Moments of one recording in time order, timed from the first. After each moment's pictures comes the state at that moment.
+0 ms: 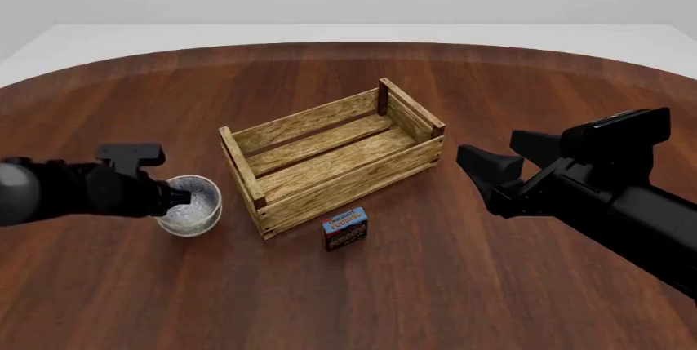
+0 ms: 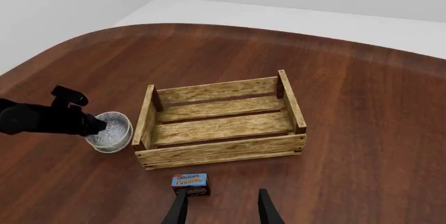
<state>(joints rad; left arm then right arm) 0.05 1.70 -0.84 0.15 0.04 0.50 0.87 -0.63 0.07 0.11</state>
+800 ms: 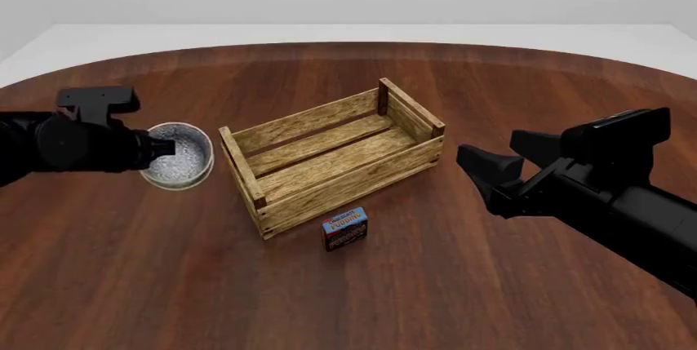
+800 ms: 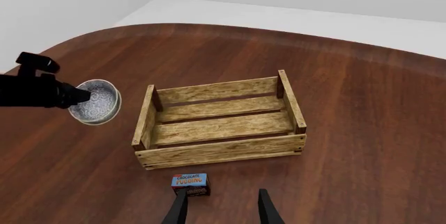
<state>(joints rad) 0.02 1.48 -0.97 0.36 -0.04 0.50 0.87 -0.63 0.07 0.11</state>
